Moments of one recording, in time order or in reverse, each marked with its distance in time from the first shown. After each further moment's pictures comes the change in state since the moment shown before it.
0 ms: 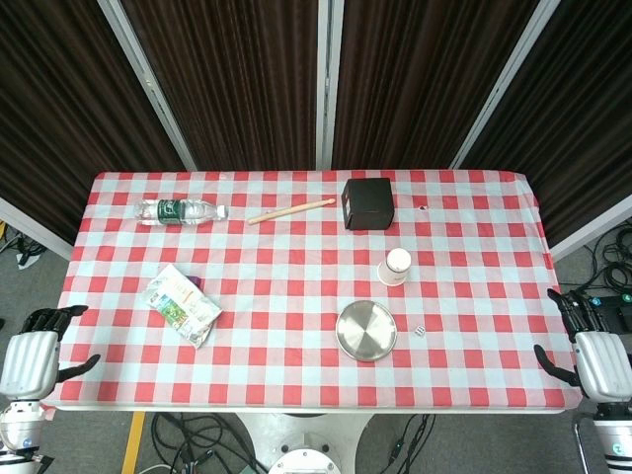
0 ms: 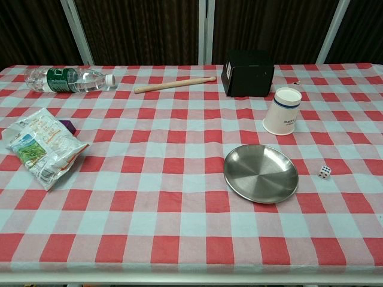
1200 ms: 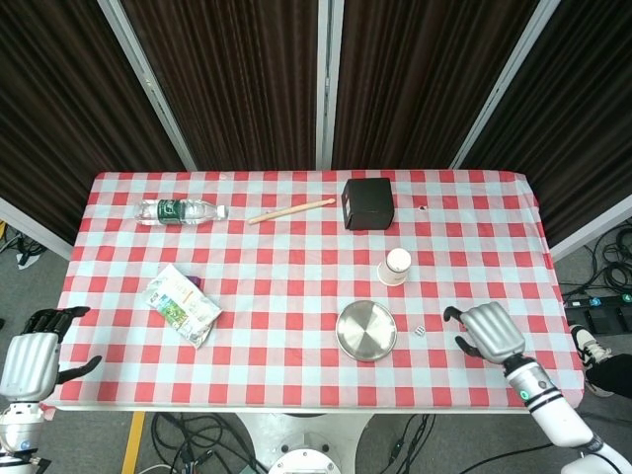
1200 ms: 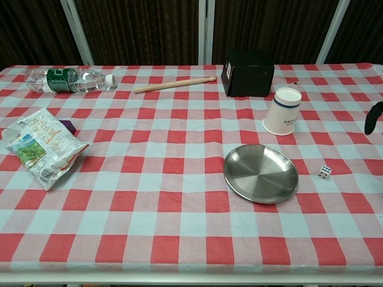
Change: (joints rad) left arm 0.011 0.000 -0.005 0.022 0.033 -0.007 -0.048; right arm 0.299 -0.106 0.034 -0.011 -0.027 -0.502 -0.373
